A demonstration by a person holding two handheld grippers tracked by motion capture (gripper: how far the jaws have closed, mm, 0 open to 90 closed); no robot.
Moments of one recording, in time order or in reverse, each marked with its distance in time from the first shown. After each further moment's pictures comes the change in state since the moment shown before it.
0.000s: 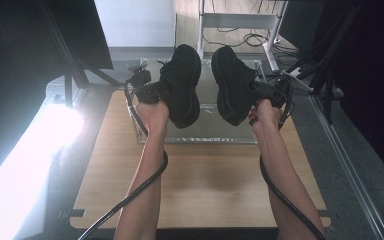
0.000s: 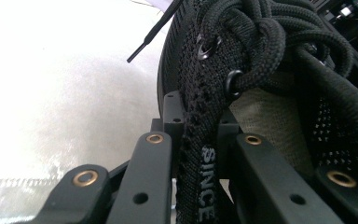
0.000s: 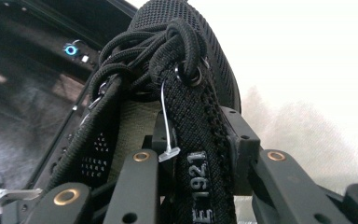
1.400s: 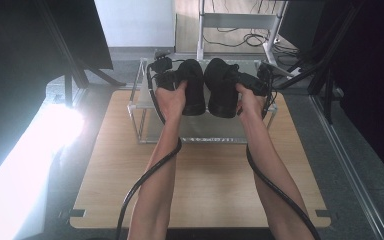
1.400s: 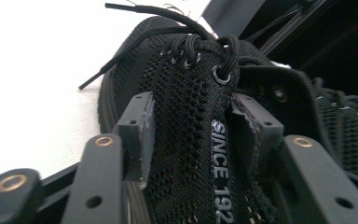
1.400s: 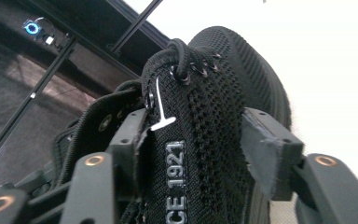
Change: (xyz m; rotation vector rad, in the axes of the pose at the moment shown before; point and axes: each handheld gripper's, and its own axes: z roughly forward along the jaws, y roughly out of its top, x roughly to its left) left arm -0.028 0.018 0.056 0.048 0.061 0.104; right arm 0.012 0.005 0.052 0.027 -0.097 -0.125
